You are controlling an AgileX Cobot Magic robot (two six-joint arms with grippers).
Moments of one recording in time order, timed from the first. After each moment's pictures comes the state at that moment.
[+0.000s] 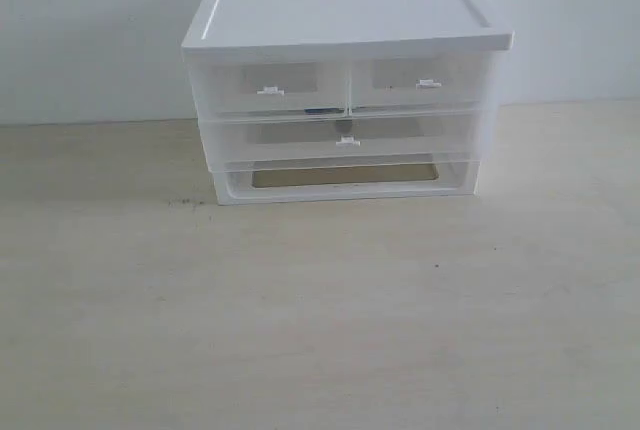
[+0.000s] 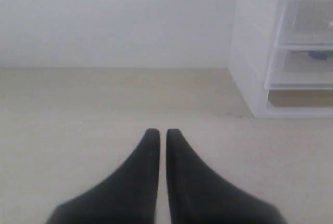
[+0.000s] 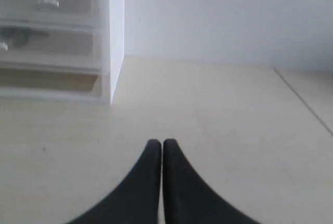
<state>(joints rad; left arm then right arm) 0.01 0.00 0.00 0.01 0.23 -0.02 0.02 0.00 0.00 -0.04 0.20 -0.04</state>
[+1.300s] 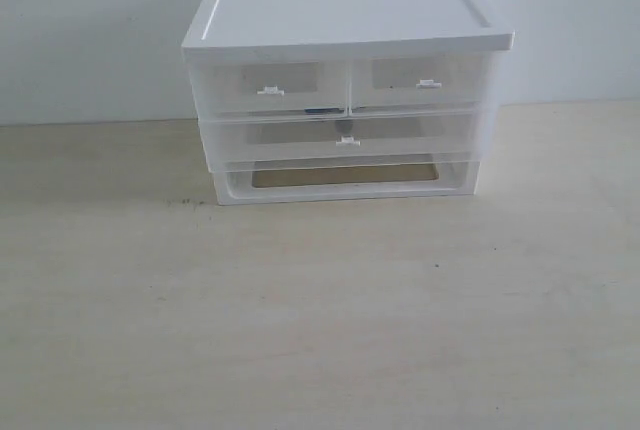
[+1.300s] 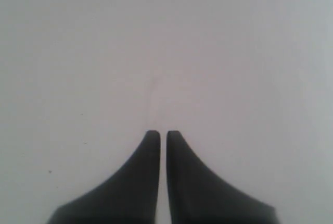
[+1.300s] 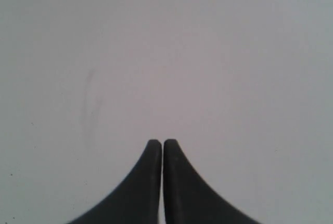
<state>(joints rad) 0.01 0.17 -0.19 0.30 -0.77 -0.45 0.02 0.08 -0.17 -0.14 -0.62 0.38</state>
